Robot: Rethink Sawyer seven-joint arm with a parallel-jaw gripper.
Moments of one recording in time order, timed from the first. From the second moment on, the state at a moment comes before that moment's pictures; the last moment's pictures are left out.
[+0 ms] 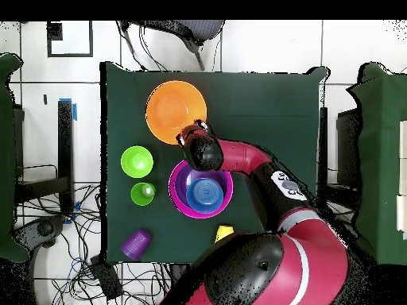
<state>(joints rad) -0.50 -0.35 0.40 1.56 -0.25 0.14 0.95</state>
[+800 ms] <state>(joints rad) -0.51 -0.40 0.45 1.57 -0.24 0.14 0.95</state>
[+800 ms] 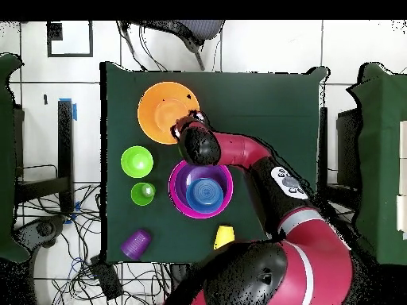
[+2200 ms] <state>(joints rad) -0.47 -0.42 0.37 1.54 -0.26 0.16 0.95</state>
